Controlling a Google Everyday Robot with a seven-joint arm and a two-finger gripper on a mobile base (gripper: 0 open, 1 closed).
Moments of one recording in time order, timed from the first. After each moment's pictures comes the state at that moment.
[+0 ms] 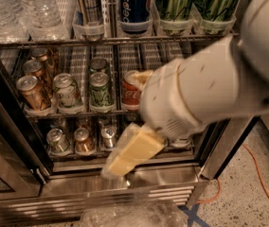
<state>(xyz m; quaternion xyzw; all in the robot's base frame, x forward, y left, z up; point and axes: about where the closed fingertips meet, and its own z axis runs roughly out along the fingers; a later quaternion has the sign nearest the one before) 0.374 0.022 0.952 -0.62 0.68 0.16 0.36</state>
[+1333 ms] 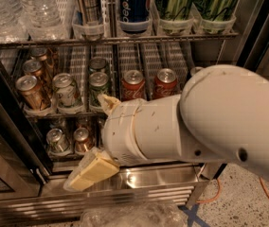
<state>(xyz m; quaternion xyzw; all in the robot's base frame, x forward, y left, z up) 0.373 0.087 0.905 -0.59 0.66 0.19 0.43</state>
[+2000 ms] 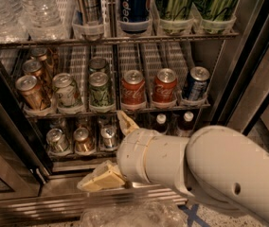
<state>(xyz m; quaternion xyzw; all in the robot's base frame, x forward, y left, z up) 0.394 0.070 0.839 -0.51 0.69 0.18 0.48</state>
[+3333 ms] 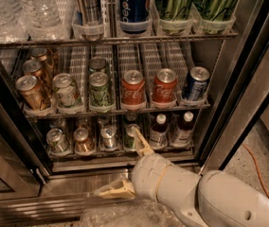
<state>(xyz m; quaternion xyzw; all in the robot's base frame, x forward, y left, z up) 0.409 0.039 0.768 -0.47 0.66 0.16 0.56</state>
